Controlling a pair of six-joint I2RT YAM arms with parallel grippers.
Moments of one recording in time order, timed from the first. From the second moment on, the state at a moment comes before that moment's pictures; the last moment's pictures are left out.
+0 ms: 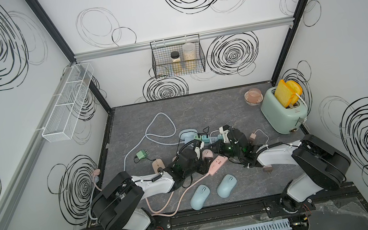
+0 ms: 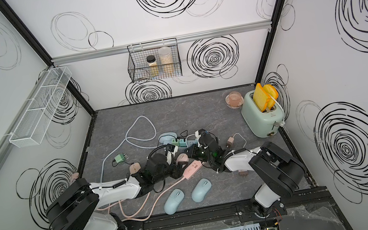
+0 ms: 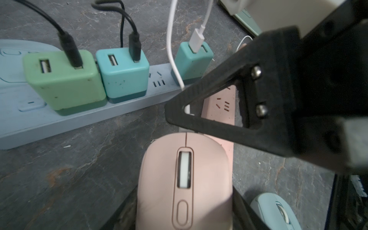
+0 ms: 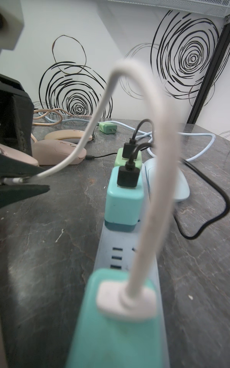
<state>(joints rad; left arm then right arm) -0.83 1.50 0.53 0.38 0.05 -0.39 0.68 1.53 0.54 0.47 -0.23 1.07</state>
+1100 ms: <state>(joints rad) -0.83 1.47 0.61 0.18 0.01 -0.45 0.65 1.57 0.65 0.38 -0.34 0.93</state>
